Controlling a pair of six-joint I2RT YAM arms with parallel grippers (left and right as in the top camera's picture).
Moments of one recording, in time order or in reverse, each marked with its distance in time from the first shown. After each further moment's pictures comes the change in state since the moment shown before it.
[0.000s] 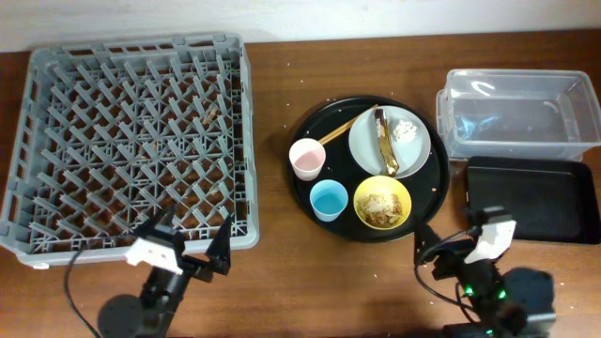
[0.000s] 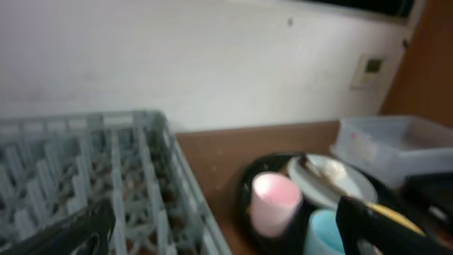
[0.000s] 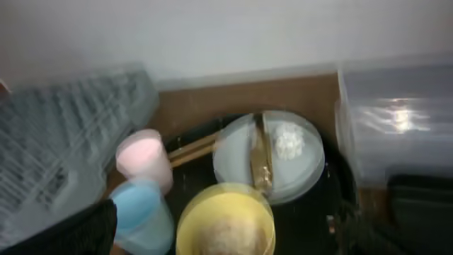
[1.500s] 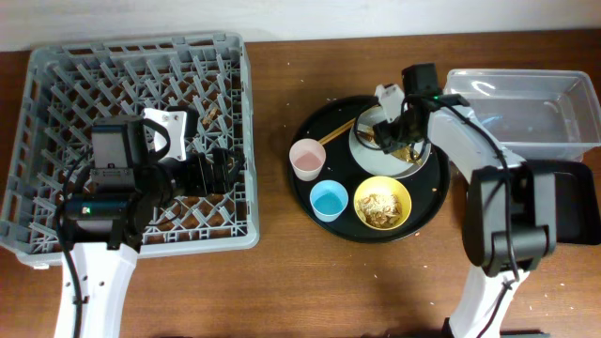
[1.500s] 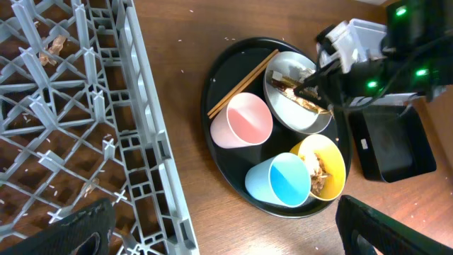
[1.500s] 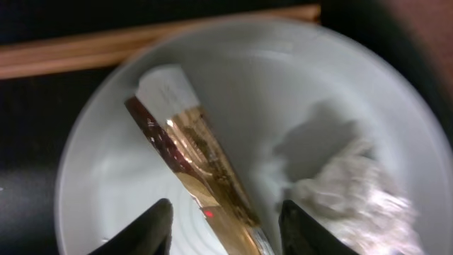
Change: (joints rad) left arm 0.000 1.033 0.865 -0.636 0.159 -0.014; right arm 0.048 1.830 0.973 -0.069 0.016 -0.495
